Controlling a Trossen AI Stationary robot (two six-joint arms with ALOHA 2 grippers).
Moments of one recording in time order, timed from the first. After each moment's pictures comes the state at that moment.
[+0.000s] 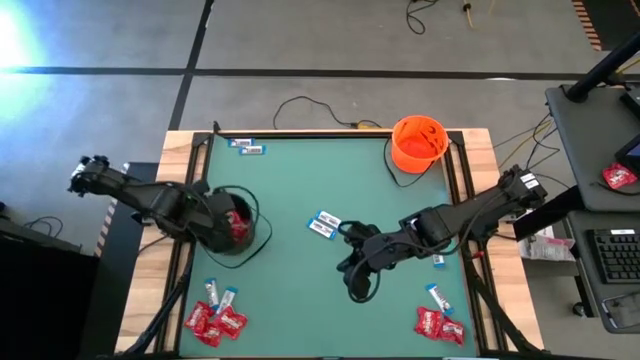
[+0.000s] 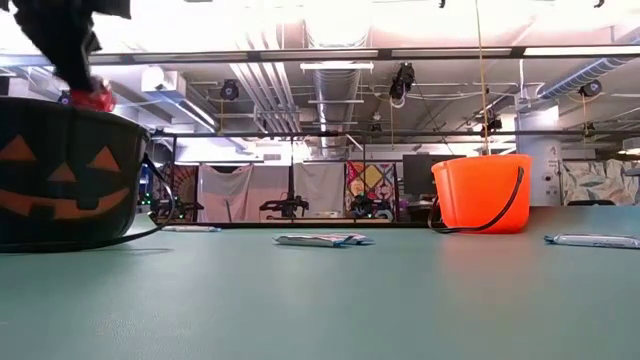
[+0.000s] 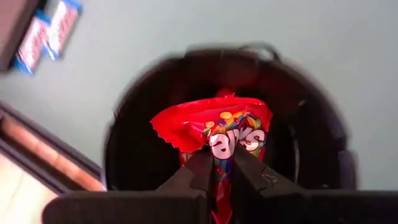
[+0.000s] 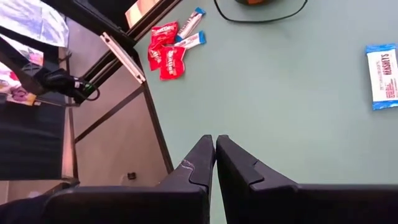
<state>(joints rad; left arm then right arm) -0.39 1.03 1.01 -1.41 -0.38 -0.86 0.41 1.63 1.58 -0.67 0.14 0.95</state>
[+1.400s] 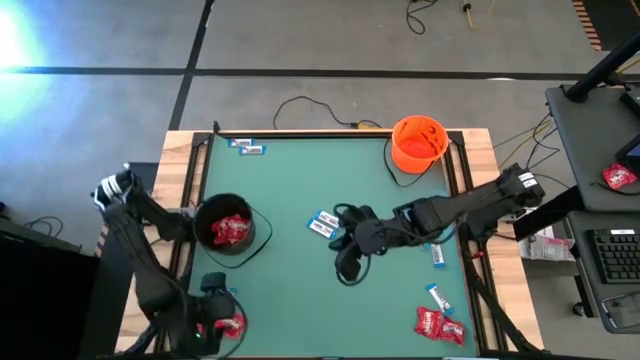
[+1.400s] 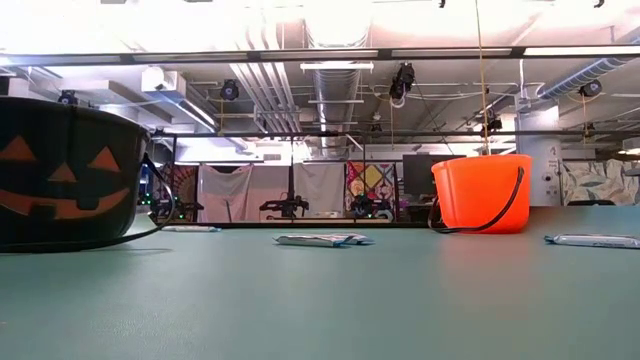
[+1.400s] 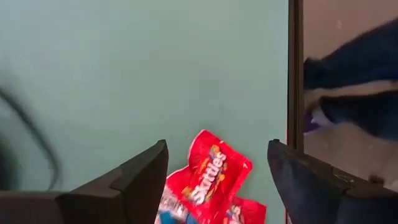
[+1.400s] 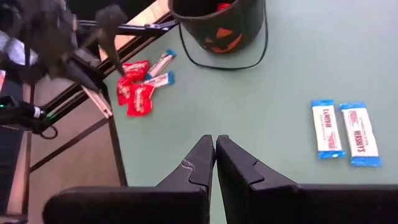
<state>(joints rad) -1.07 1.51 1.15 -0.88 -0.34 -1.10 0.33 1.64 1.58 -0.65 0.24 0.80</state>
